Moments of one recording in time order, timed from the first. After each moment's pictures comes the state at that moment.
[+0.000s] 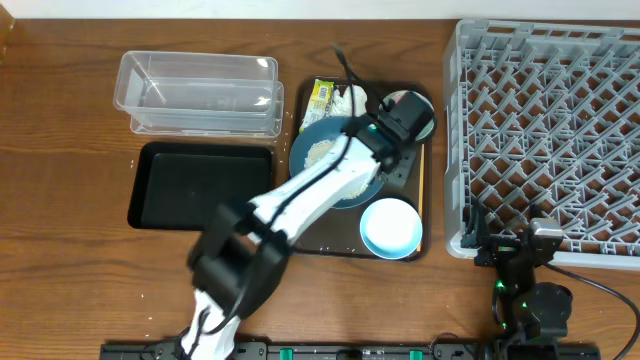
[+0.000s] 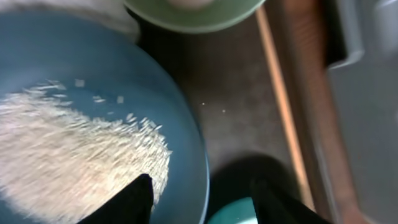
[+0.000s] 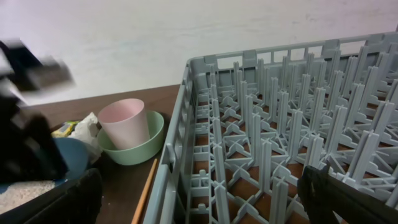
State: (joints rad) left arm -0.77 2.07 1.68 -0.82 -0.03 -0.39; right arm 0.01 0.02 0.01 -0.07 0.01 0.17
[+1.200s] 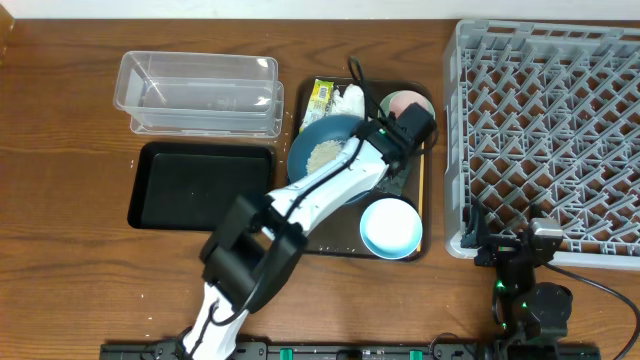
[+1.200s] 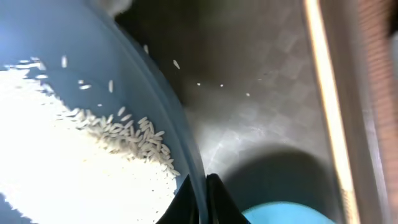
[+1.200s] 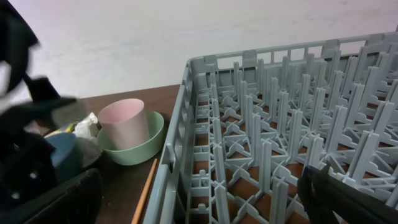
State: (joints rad) left arm -0.79 2.10 1.68 -0.87 -0.07 -0.38; right arm 0.01 0.02 0.01 -0.07 0.01 0.17
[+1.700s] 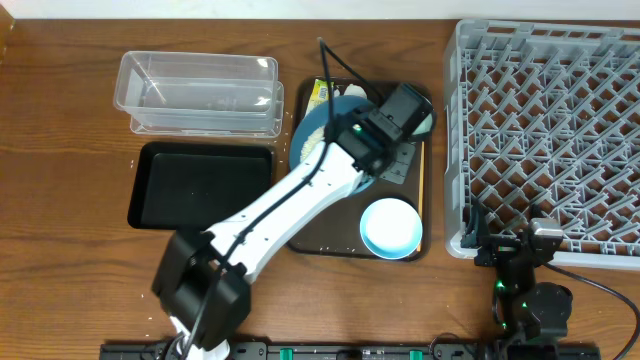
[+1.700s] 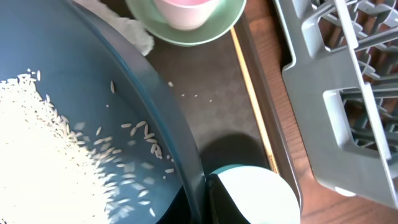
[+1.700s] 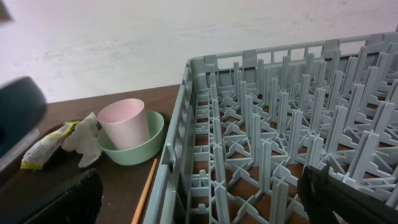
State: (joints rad) left arm -0.77 1.88 1.68 -0.93 -0.04 -0.39; right arm 0.01 0.02 0.01 -0.07 0.01 0.17
